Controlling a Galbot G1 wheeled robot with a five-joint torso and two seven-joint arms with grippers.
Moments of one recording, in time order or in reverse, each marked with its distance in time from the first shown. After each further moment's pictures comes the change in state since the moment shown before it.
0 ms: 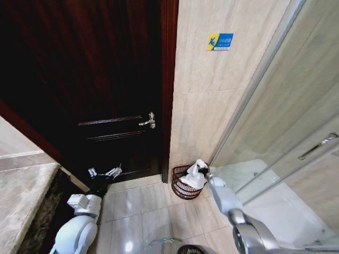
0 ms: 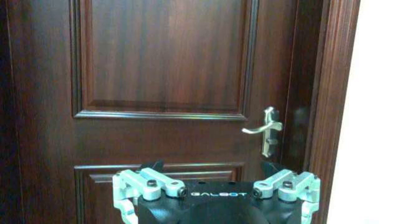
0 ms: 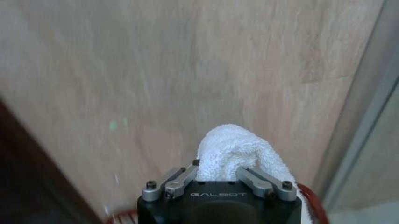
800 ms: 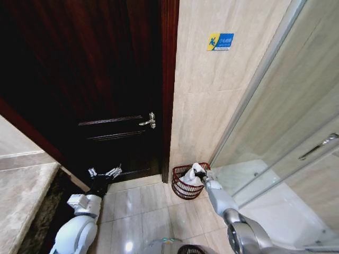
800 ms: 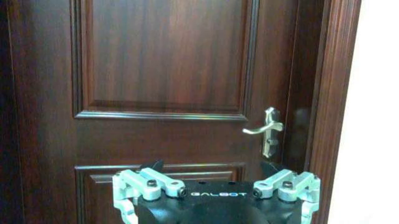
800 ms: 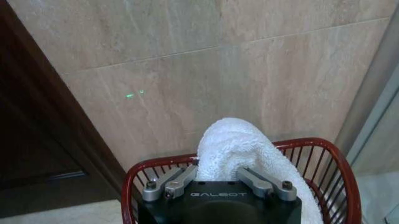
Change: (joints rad) left arm 0.000 0.000 0.000 0.000 0.000 0.000 0.000; right arm -0.079 0.020 0.028 0.003 -0.075 -0.020 -0.050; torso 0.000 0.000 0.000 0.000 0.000
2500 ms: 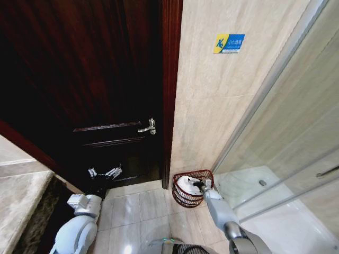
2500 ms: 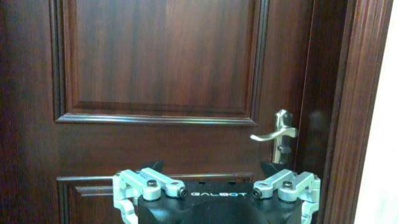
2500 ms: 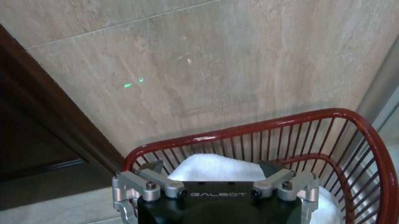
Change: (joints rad) left arm 0.000 0.000 0.000 0.000 0.000 0.000 0.000; right arm -0.114 0.014 -0.025 0.061 0.068 -0.066 0.029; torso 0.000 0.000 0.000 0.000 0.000
